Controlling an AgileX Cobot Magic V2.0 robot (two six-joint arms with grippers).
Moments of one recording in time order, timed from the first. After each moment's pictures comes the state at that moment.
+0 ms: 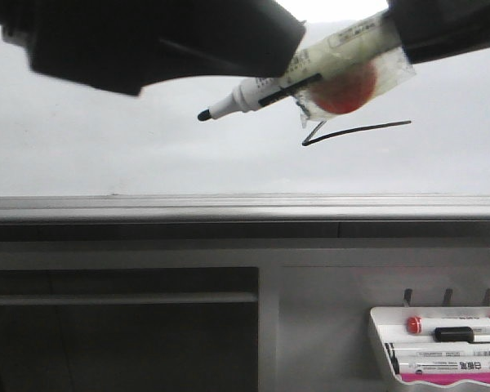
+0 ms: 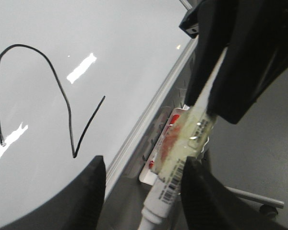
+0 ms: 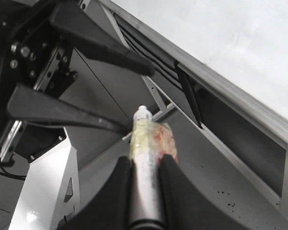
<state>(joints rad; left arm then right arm) -1.06 1.12 -0.64 -0.03 -0.09 0.29 0.19 0.94 -0.65 1.20 0.97 -1.21</state>
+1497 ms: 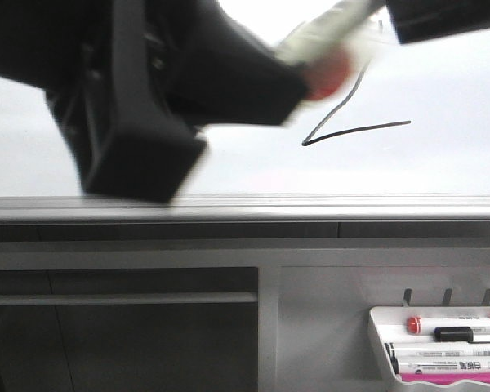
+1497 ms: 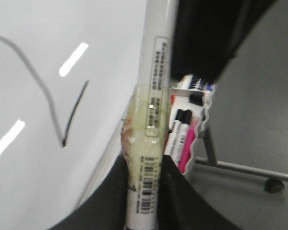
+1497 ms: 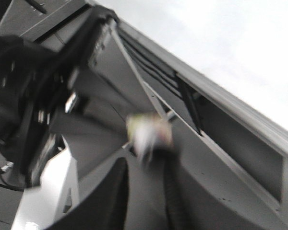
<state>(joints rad) -1.01 1.19 -0.65 -0.02 -0.09 0.32 0.18 0.95 -0.66 1.22 0.96 -1.21</state>
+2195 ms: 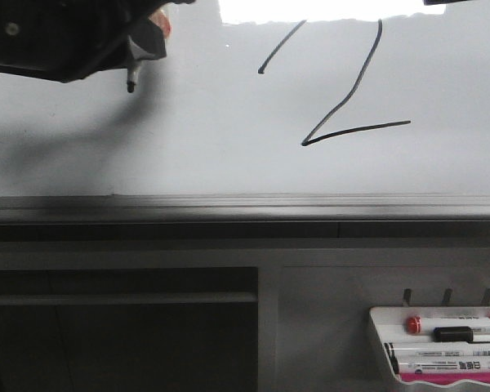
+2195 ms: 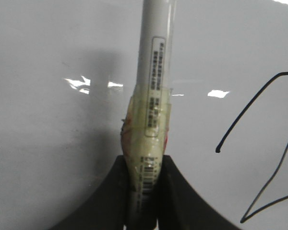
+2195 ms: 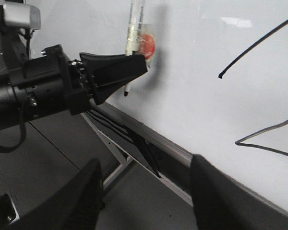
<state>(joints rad) -0.86 1.41 -0.68 -0.79 -0.57 0.27 0.18 0.92 -0.66 1.30 0.71 -1.18</state>
